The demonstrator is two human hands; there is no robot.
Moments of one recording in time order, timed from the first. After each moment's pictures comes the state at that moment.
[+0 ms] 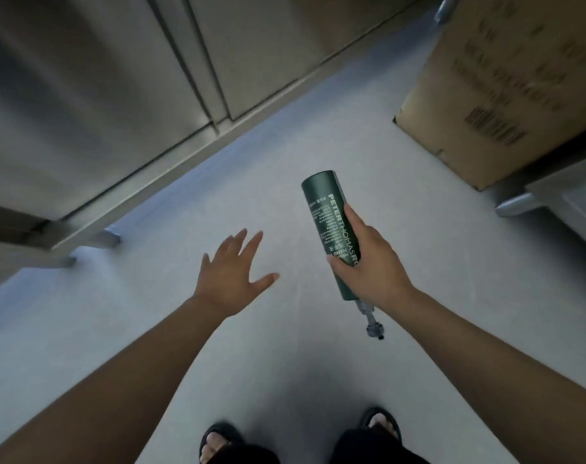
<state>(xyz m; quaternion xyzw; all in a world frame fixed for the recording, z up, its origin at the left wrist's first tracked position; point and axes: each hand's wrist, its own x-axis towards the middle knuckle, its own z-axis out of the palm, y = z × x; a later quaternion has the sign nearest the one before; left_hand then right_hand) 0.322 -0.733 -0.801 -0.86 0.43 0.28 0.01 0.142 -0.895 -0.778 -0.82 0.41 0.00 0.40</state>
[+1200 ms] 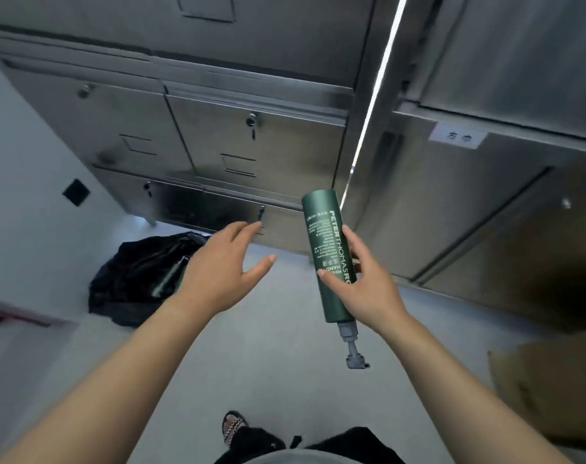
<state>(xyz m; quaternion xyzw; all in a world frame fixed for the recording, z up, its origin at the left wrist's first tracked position) 0.182 -0.296 -0.061 -0.98 0.05 0.00 -0.19 0.182 -0.524 -0.091 -0.87 -0.01 0.05 0.50</state>
